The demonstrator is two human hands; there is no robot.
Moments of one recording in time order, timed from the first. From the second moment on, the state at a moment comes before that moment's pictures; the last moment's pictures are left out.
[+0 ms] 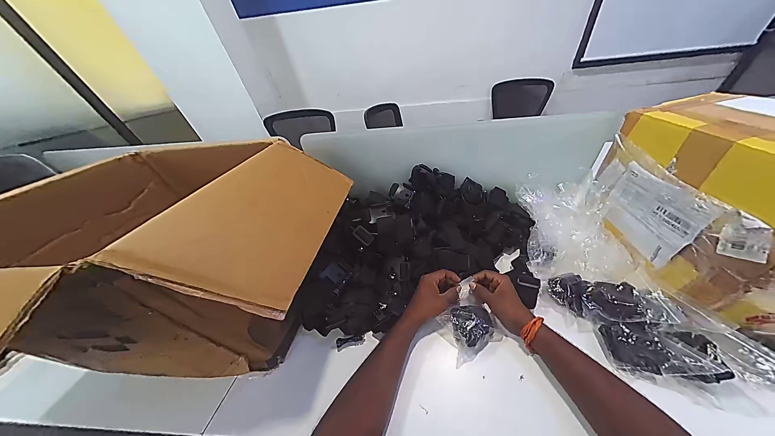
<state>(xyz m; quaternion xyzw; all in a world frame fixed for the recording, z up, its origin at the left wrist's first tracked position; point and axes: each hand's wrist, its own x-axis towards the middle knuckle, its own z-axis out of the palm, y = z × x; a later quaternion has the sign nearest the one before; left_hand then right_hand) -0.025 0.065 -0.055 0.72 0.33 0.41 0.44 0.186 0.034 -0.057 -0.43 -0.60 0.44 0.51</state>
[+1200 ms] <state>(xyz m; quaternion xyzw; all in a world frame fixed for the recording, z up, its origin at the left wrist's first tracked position) -0.015 0.067 -0.059 0.74 0.31 0.42 0.44 0.190 0.037 -0.059 -0.40 -0.67 0.41 0.47</state>
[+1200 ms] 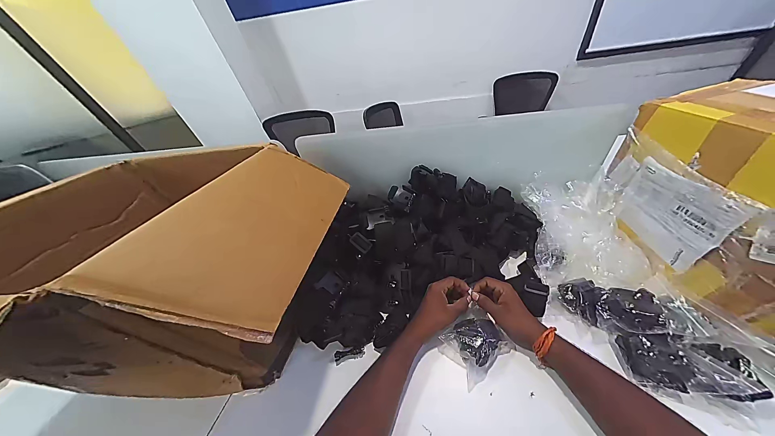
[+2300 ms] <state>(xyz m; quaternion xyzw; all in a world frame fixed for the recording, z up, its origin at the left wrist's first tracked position) -0.015 0.061 -0.047 0.72 0.30 0.43 0.46 0.183 0.035 -0.064 -0.44 -0.64 0.39 0.49</state>
